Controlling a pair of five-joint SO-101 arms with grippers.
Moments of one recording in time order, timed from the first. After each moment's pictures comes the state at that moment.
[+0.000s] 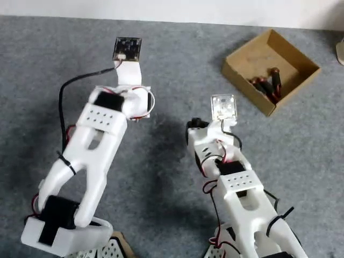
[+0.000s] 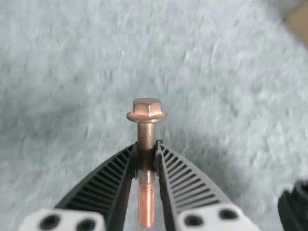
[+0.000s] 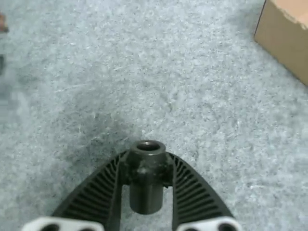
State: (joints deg) left arm 9.5 -9.1 21.8 45.8 15.6; right arm -19.6 -36.1 69.2 9.7 -3.6
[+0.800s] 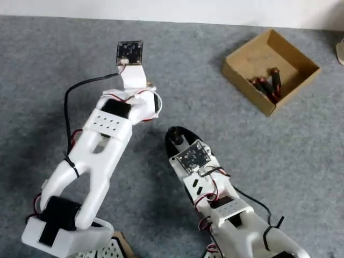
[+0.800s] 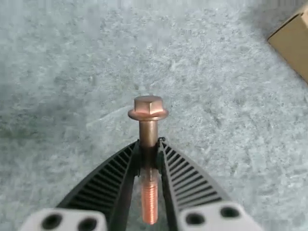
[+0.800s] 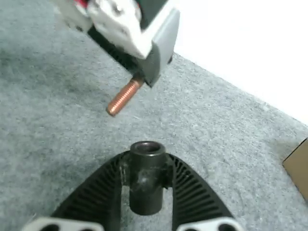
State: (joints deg) left arm 12.7 -9.4 25.1 41.1 24.1; right arm -30.9 -36.7 95.3 -39.0 19.8
